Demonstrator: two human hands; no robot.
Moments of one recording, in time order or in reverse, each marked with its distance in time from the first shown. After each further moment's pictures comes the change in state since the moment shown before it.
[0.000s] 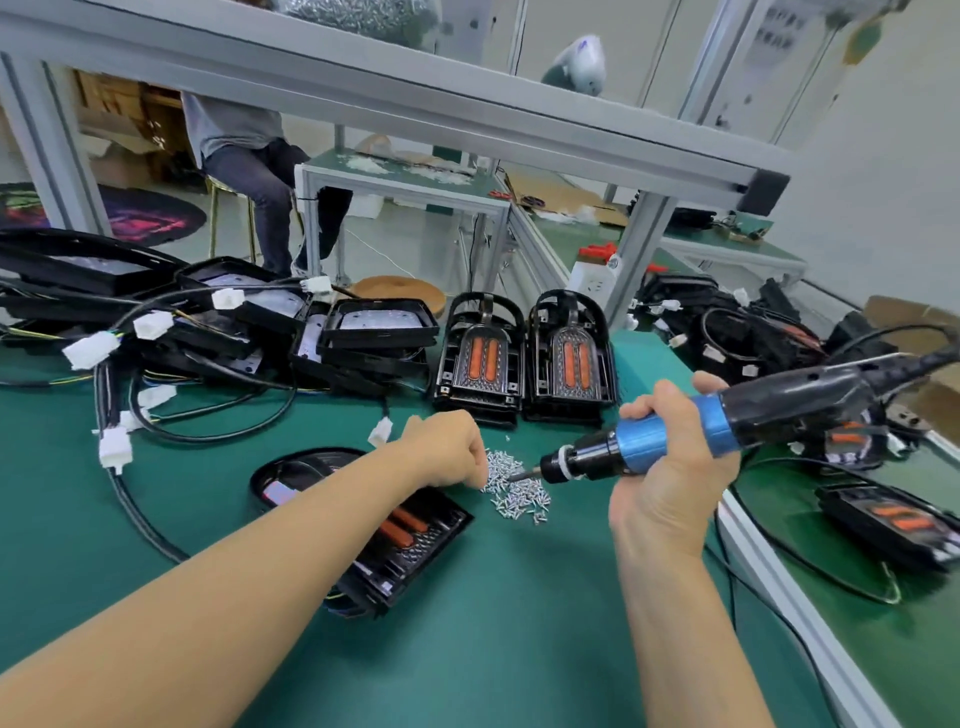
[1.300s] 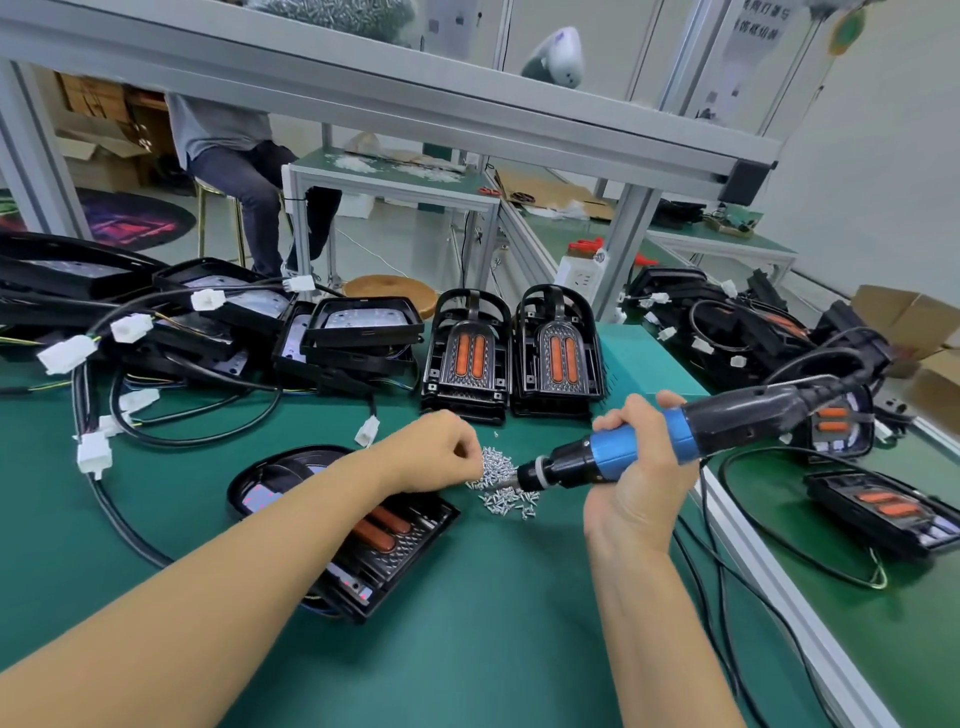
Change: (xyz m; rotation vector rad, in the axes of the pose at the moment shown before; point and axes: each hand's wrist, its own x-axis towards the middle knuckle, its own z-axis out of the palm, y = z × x) left_hand 0.003 -0.013 0.008 -0.142 -0.013 0.237; right_hand 0.008 0.014 -0.017 -0.053 -0.060 -0.031
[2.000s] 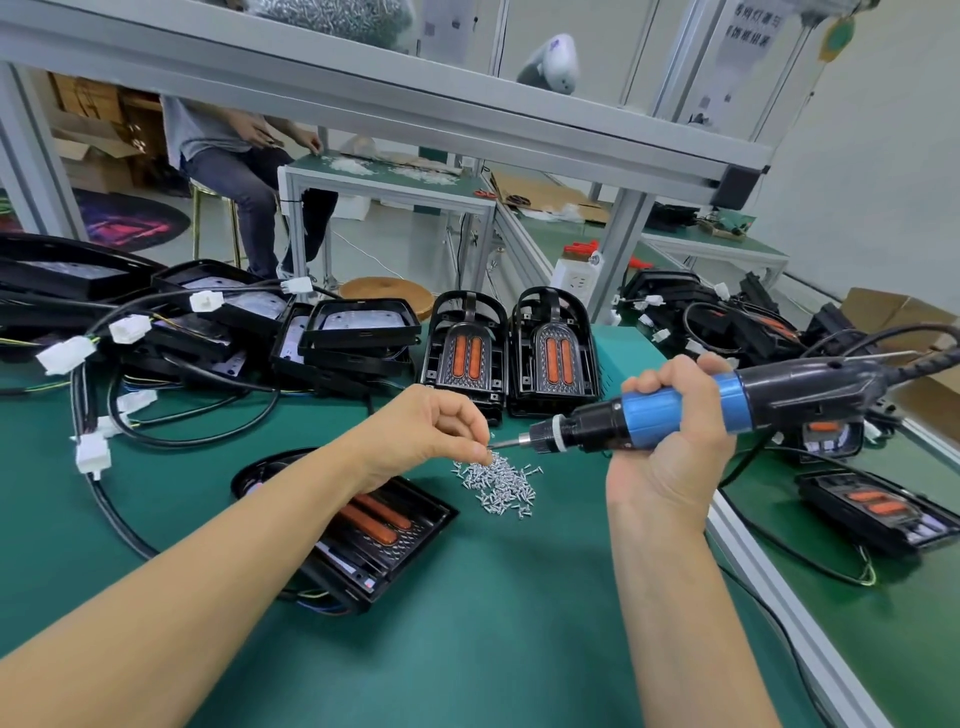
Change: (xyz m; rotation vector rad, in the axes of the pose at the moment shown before) left_hand -0.022 0.006 -0.021 -0.667 0.016 0.155; right_hand 0.003 -0.034 0.023 0.198 -0.067 -0.045
